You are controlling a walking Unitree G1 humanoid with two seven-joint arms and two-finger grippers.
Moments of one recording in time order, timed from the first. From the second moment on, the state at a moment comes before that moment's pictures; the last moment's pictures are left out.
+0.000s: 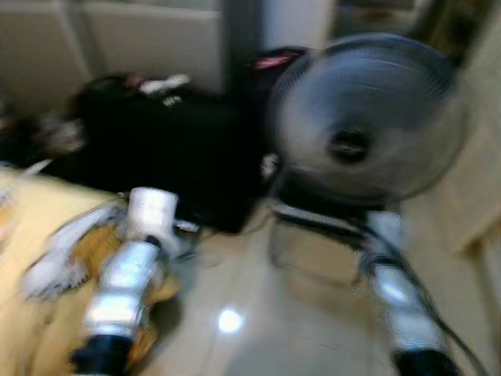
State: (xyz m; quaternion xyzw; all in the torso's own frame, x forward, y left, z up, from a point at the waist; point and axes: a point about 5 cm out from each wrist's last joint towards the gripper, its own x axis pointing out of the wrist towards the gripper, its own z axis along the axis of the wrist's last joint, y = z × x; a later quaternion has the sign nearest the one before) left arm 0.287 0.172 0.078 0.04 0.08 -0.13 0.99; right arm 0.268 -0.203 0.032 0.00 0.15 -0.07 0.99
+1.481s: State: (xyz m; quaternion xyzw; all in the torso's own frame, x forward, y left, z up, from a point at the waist) left arm 0.247 0.182 0.061 0.00 0.06 -0.12 0.99; right arm 0.233 -0.193 0.031 0.00 0.10 -0.06 0.99
